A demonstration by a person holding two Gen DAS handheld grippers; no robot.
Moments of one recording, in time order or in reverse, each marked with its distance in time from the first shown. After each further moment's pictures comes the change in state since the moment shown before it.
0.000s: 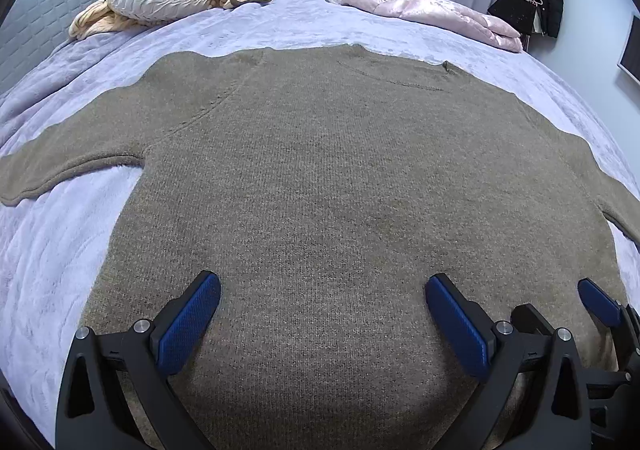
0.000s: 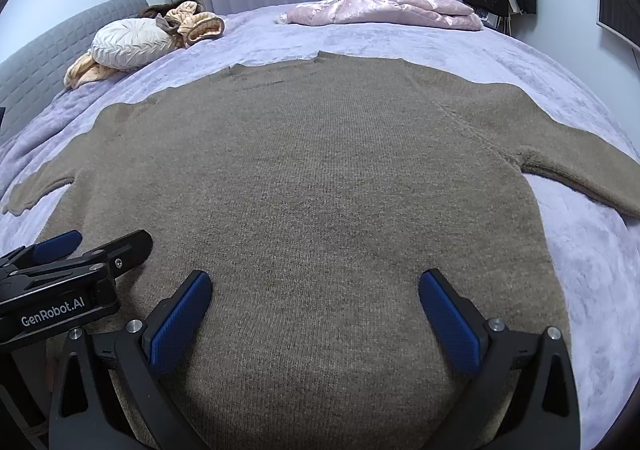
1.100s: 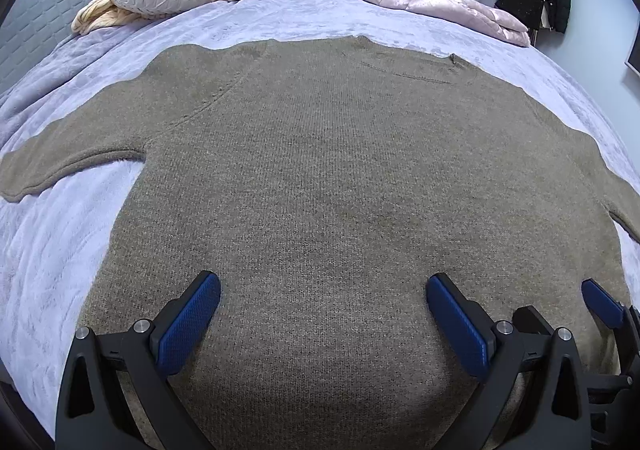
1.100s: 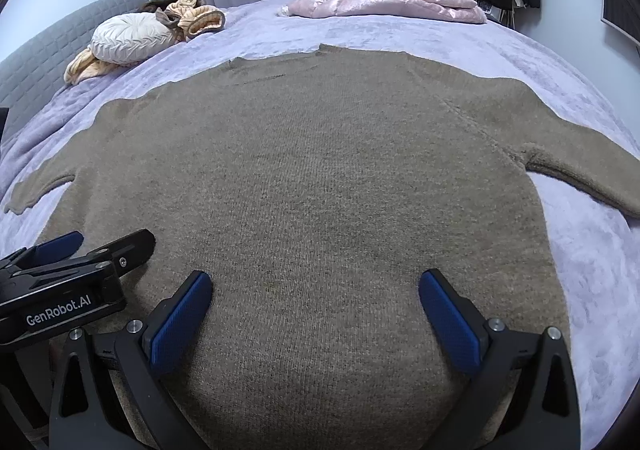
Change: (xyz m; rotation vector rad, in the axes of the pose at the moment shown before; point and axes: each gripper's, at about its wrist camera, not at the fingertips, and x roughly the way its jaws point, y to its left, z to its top) left arm 0.003 -0.001 0.000 -0.004 0.027 0.024; right arm 0.005 0.001 0.003 -0.006 0.027 0.005
